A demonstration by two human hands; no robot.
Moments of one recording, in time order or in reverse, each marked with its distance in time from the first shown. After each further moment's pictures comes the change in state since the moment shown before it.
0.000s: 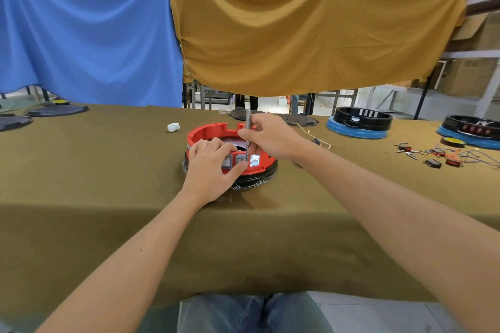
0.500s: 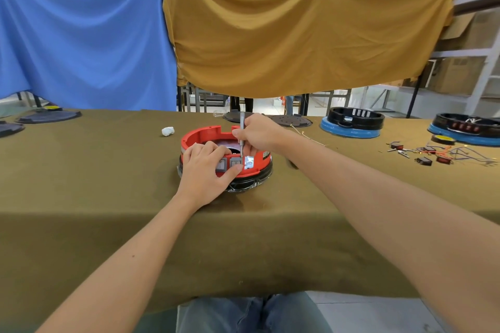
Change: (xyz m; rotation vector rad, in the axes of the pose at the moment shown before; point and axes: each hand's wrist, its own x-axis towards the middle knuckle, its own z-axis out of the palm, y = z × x) left_hand 0.000 -0.001 0.000 -0.001 -0.014 -0.013; right_hand 0.014 -0.014 -0.003 -0.021 -0.093 0.190
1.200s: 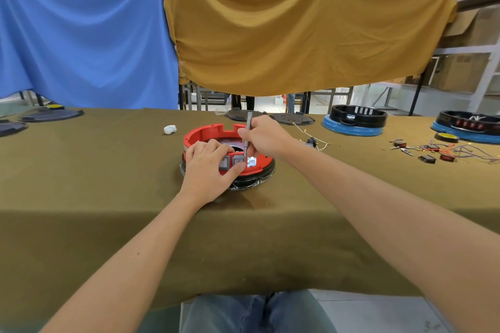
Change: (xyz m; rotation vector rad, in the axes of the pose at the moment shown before) left_hand 0.001 0.000 0.002 0.004 0.006 -0.004; right_hand -0.013 0.004 0.010 0.069 0.106 0.007
